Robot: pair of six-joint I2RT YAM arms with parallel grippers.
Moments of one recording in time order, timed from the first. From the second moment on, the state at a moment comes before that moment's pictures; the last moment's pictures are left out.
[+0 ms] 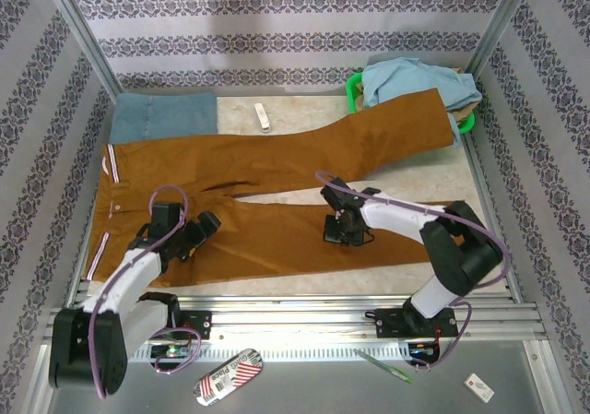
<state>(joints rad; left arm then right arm) -0.03 0.93 0.34 -0.39 0.25 -0.83 0.63 1.57 0.82 -0.64 -0.14 0.81</state>
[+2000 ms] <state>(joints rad) -0.03 1.38 0.75 -0.31 0.24 -0.81 0.06 1.27 0.67 -0.59 -0.09 0.79</state>
